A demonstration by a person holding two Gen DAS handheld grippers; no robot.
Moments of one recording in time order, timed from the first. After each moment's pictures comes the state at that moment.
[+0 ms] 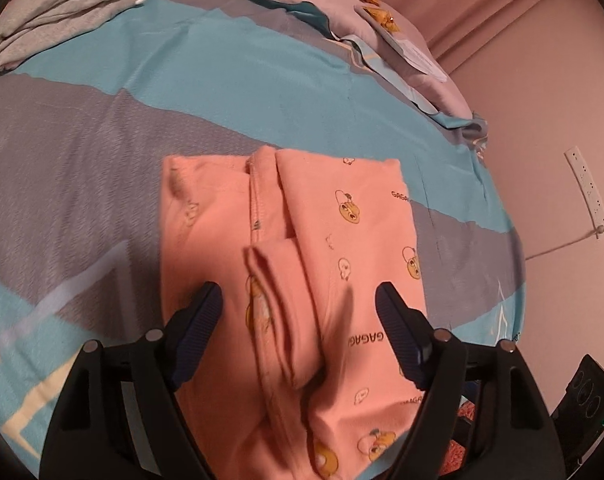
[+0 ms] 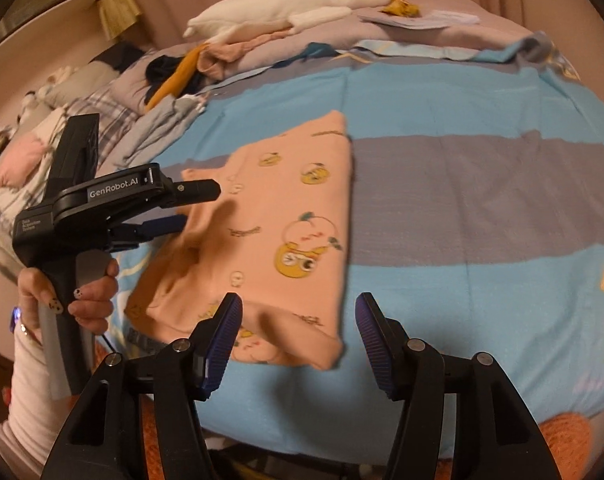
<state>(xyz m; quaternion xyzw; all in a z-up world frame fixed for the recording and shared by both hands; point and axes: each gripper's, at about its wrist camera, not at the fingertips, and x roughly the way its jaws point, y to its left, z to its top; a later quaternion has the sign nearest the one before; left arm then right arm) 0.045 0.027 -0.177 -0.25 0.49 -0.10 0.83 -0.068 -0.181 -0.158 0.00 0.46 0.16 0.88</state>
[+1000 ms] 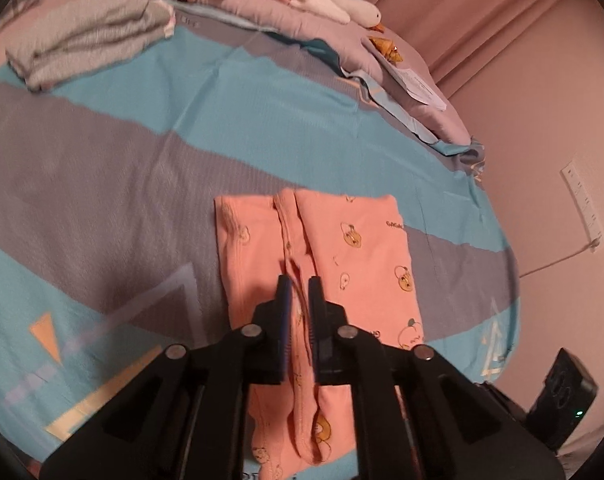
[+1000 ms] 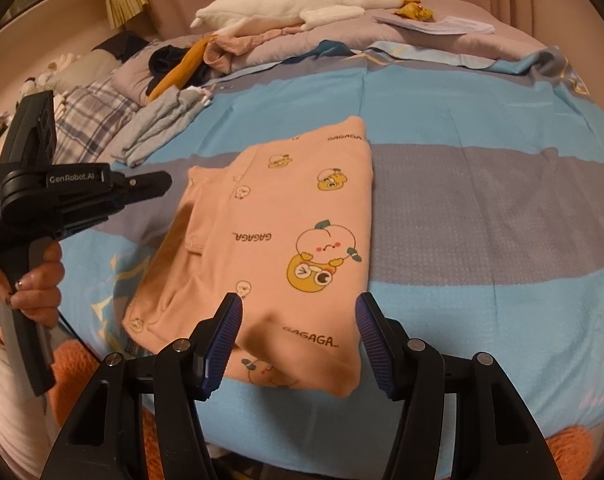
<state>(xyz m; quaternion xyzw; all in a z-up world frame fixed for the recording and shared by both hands) 0.025 0.066 -0.149 -0.27 0.46 -0.09 0.84 -0.055 -0.156 -0.164 -0.03 0.45 0.16 0.88</state>
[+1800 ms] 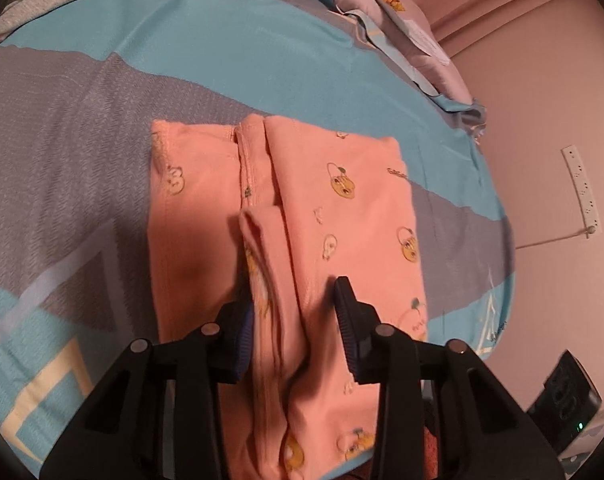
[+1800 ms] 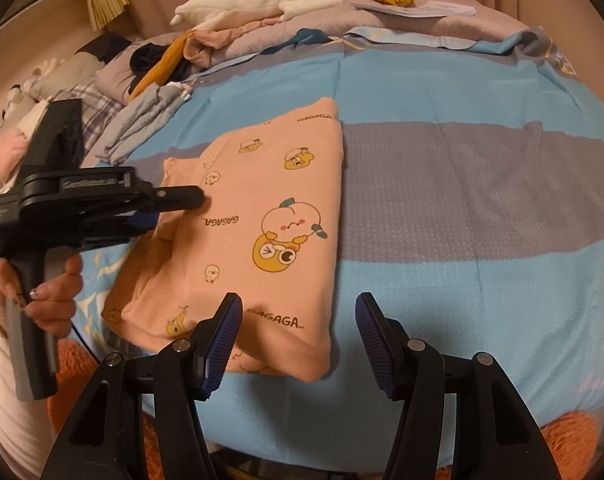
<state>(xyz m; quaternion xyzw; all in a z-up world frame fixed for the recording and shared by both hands) 0.053 0.027 -0.186 -0.27 0.53 -0.12 0.79 -0.056 -0.171 -0.172 -0.02 0.47 0.14 0.87</state>
